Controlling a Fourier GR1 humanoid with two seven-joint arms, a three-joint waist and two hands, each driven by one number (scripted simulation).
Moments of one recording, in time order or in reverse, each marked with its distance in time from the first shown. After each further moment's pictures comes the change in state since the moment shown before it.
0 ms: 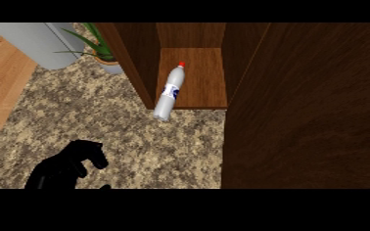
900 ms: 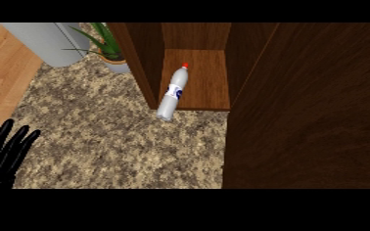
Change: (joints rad) left arm 0.180 0.181 0.267 -0.065 0.193 -0.171 -0.026; right arm -0.198 -0.053 0.291 -0.007 0.060 -0.016 0.120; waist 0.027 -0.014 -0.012
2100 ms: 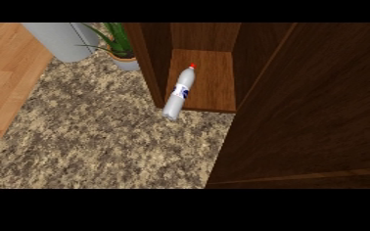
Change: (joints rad) left arm 0.158 0.124 0.204 0.019 0.147 -0.208 -0.016; right arm -0.539 0.137 0.391 0.036 0.098 -0.362 0.374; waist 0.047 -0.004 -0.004
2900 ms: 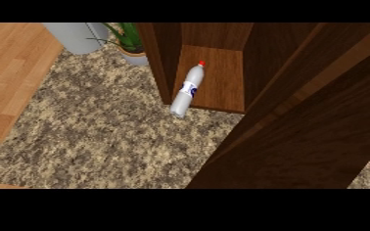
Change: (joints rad) left arm 0.047 0.051 0.117 0.043 0.071 -0.149 -0.021; right arm -0.347 0.186 0.066 0.125 -0.010 -0.031 0.262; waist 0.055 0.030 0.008
